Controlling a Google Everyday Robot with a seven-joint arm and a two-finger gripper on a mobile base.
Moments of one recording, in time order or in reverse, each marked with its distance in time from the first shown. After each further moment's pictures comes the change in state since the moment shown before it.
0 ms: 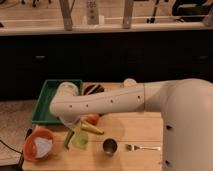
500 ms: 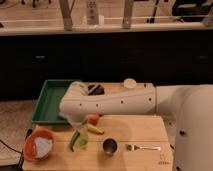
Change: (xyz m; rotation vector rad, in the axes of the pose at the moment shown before) arm 0.010 0.028 0.000 -0.024 -0.048 0.049
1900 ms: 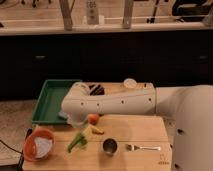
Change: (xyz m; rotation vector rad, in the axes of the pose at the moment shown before) arm -0.001 0.001 0.008 -0.017 -0.034 -0.032
